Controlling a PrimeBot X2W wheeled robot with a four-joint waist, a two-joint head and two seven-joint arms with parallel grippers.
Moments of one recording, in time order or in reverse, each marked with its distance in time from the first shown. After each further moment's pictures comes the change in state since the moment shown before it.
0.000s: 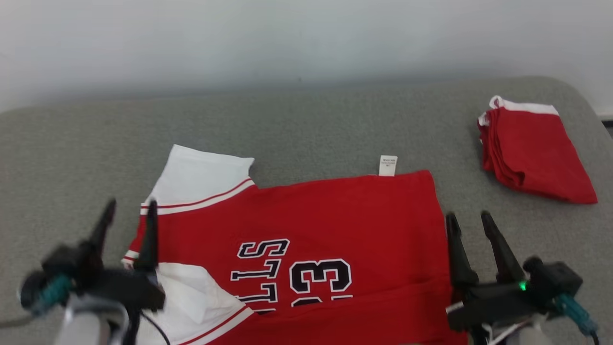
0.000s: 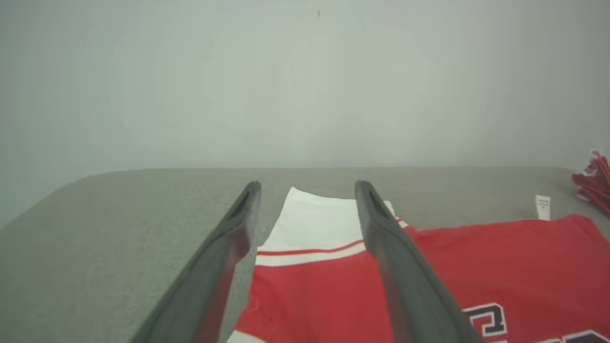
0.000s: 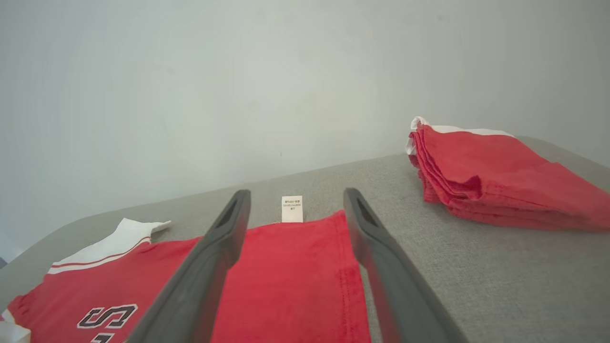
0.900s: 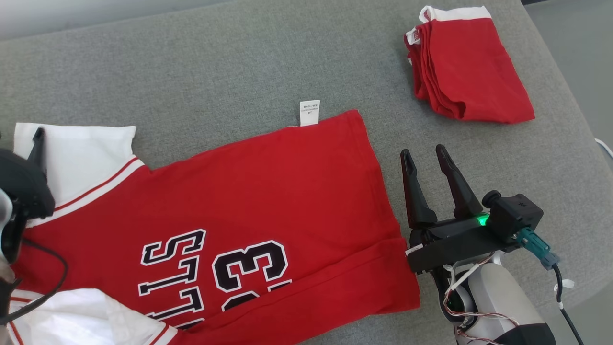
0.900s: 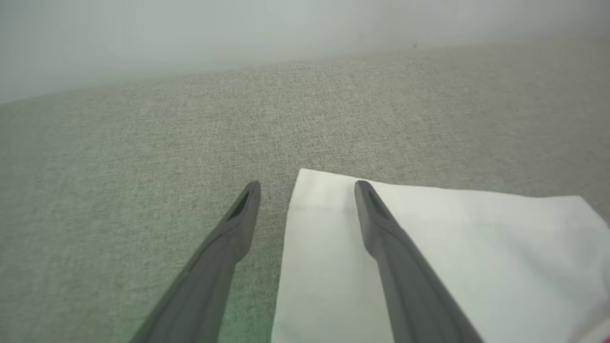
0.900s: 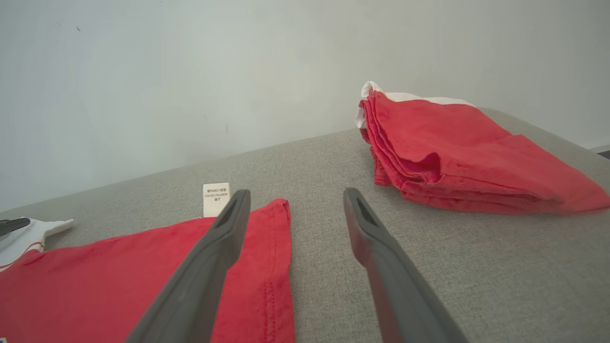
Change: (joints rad) left arm -0.571 0.300 -0.128 0.495 -0.182 0.009 0.357; right arm -0.299 0.036 0.123 0.129 0.017 0.000 0.000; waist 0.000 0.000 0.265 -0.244
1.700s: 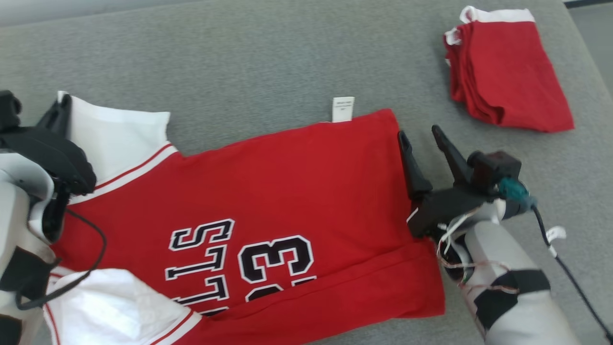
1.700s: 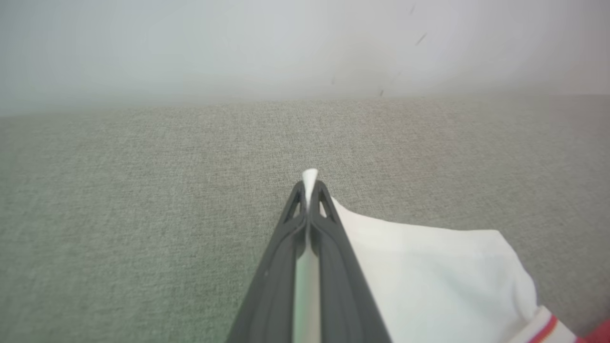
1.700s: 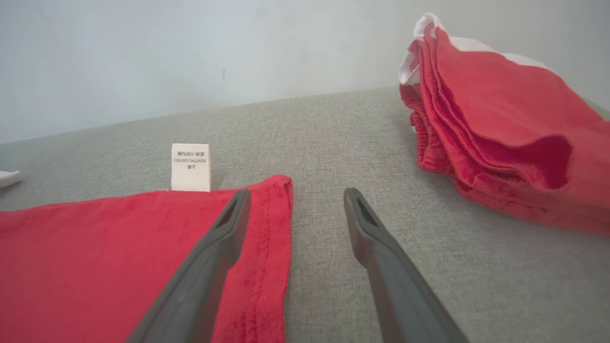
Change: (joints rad) left arm -0.070 -0.056 -0.107 0.009 -0.120 -0.010 -0.093; right arm -0.220 -0.041 0.053 0.330 -0.001 0.000 0.000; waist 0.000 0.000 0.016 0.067
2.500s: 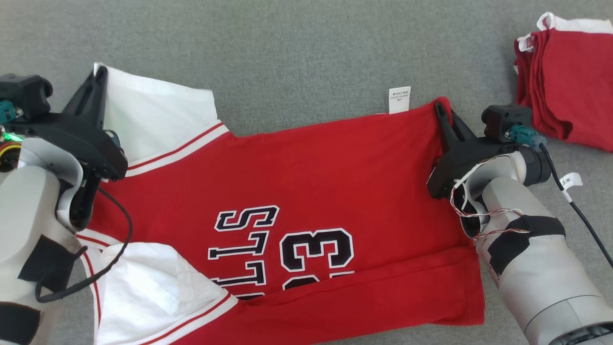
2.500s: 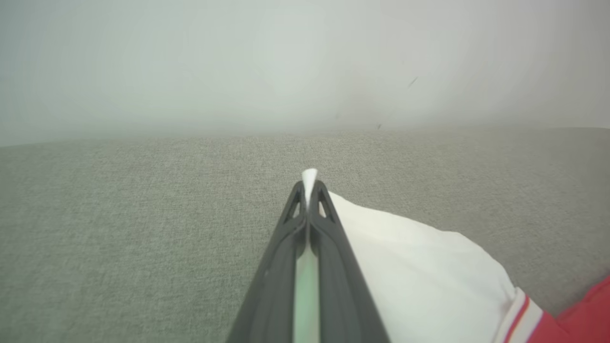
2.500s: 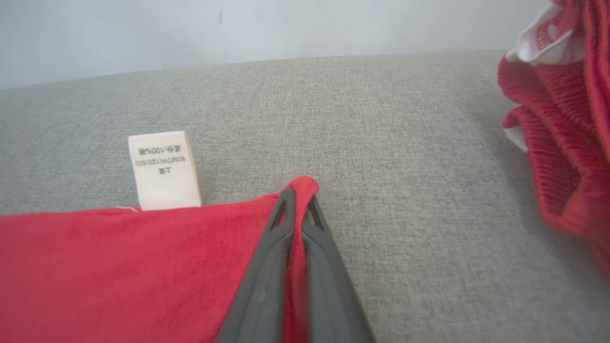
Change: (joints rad) left arm -0.021 -0.021 -0.135 -0.099 -0.093 0.000 -0.113; right arm -0.316 -0.043 0.035 0.447 0.026 0.000 0.025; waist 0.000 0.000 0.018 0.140
